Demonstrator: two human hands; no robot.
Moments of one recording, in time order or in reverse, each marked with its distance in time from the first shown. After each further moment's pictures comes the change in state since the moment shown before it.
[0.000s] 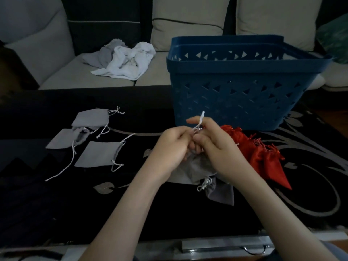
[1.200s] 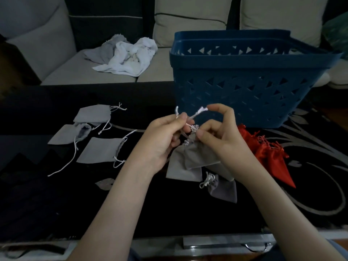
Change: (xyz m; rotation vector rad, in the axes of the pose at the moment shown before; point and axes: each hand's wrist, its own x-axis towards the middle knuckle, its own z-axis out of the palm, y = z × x) left_hand 0.006 0.008 -0.019 -0.316 0.093 -0.082; right_hand 0.003 -0.003 -0.001 0.231 0.080 0.114
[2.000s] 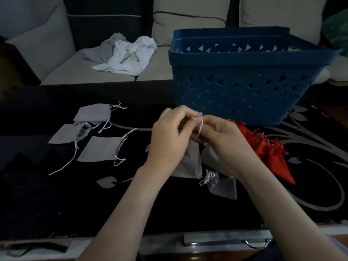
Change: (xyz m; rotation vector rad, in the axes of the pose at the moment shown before) left_hand -0.005 -0.016 0.007 0.718 0.204 0.803; right_hand 0.006 0.011 0.002 0.242 -0.024 0.143
